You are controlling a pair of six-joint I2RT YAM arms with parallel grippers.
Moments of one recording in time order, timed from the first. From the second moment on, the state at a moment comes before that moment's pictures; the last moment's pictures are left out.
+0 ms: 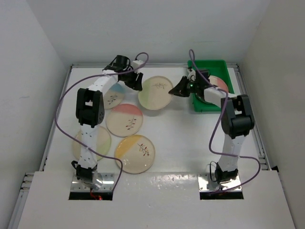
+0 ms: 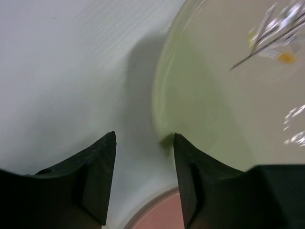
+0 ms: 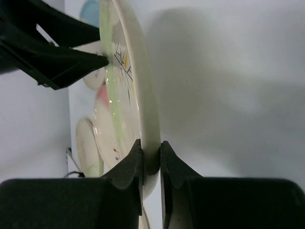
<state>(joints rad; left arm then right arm) -0.22 2.31 1.99 -0.59 0.52 0.30 0.17 2.03 1.29 0.07 -0.67 0.64</state>
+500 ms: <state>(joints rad) 0.04 2.18 1.99 -0.58 0.37 0.16 -0.31 1.63 0.72 0.46 -0.40 0.96</state>
